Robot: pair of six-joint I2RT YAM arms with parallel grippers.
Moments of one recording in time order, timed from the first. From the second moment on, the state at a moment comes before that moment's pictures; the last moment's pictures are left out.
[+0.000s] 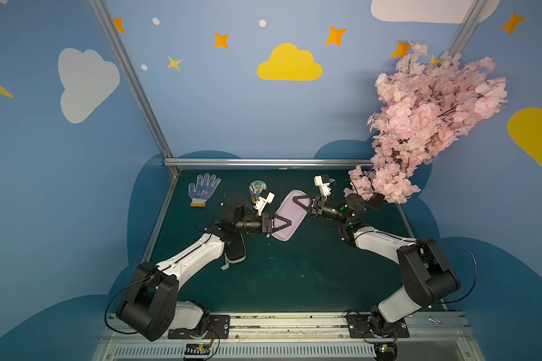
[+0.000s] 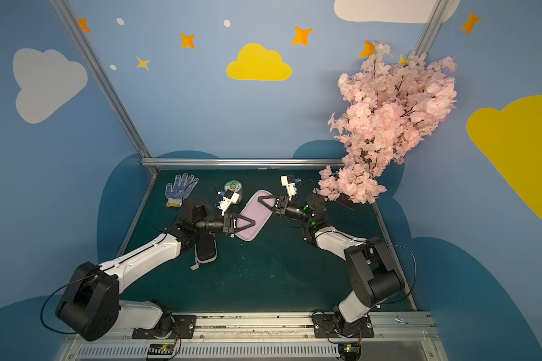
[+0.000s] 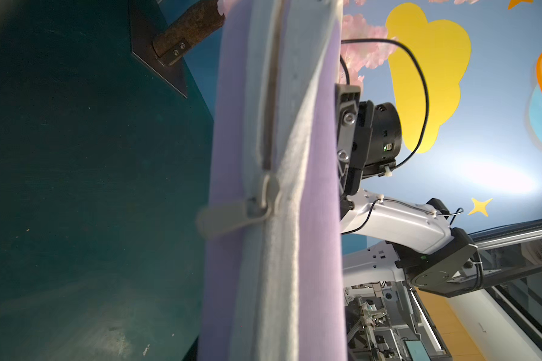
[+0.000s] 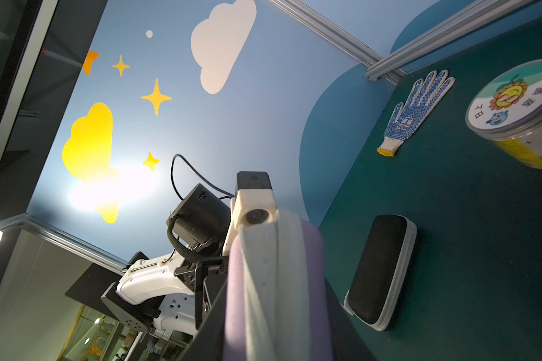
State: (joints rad) left arm -0.46 1.36 0.81 0.28 0.96 -0.87; right arm 0.46 1.59 0.80 1.00 -0.88 1.22
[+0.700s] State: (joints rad) left arm -0.73 1.20 0.85 -0.34 0.05 0.32; right arm 0.38 1.35 1.25 -0.48 -0.52 0.69
